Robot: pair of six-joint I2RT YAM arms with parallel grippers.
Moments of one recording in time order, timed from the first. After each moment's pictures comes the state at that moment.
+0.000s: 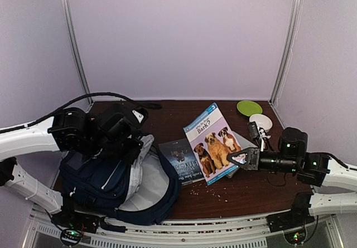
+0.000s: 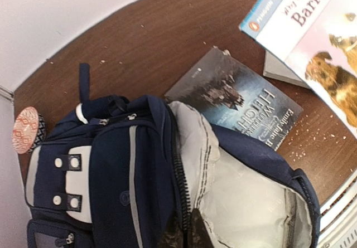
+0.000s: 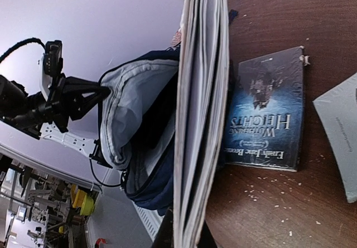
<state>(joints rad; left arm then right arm) -1.21 1.28 1.24 -0.91 -0.52 -0.46 0.88 0.71 0.46 -0.04 -0.23 0.83</state>
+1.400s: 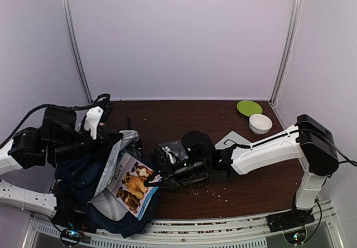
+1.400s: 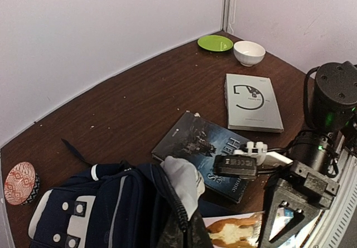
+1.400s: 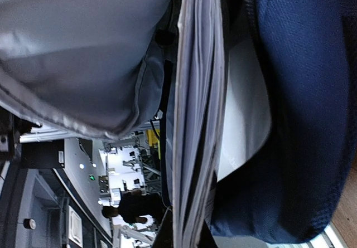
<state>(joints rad) -1.15 0.80 0.93 -0.57 -0.42 -0.18 1.17 1.83 1.07 0.42 -0.63 1.32</state>
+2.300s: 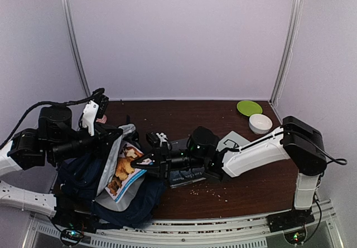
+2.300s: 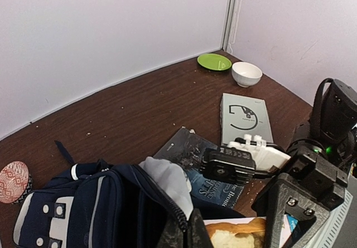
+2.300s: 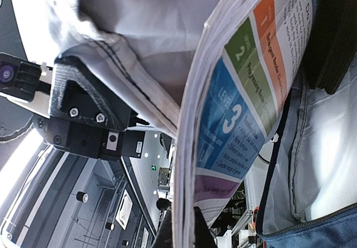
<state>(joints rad) -1.15 0.77 0.92 -0.50 -0.41 -0.23 1.15 1.93 1.09 1.03 -0.64 1.65</state>
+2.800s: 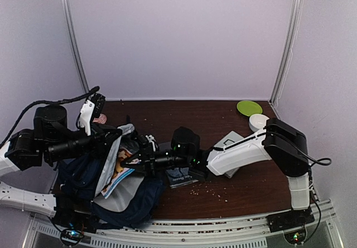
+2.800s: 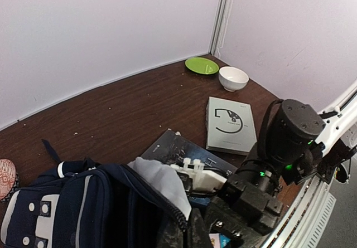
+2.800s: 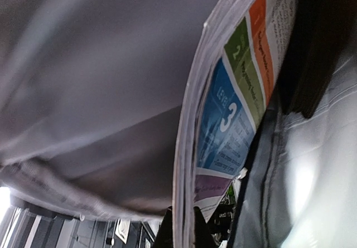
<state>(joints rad) -1.15 0.75 0.92 -0.50 -0.35 -0.28 1.16 2.09 1.28 0.91 -0.62 1.64</state>
